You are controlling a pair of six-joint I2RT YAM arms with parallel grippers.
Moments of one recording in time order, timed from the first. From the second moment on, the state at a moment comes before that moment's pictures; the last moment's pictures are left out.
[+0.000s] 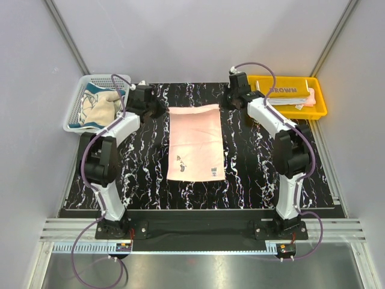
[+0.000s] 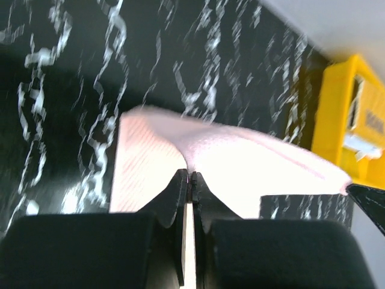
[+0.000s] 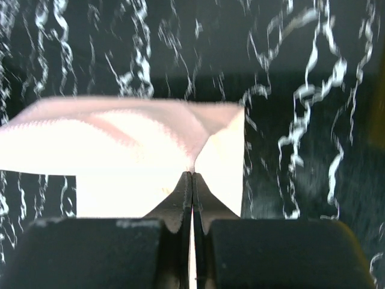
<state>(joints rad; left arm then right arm) -0.22 1.86 1.38 -0.10 0.10 -0.77 0.35 2.04 1.77 -0.39 -0.02 0.42</state>
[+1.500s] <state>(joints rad) -0.38 1.33 0.77 -0.13 0.11 -0.78 0.46 1.47 0.96 -0.31 -0.11 0.60</state>
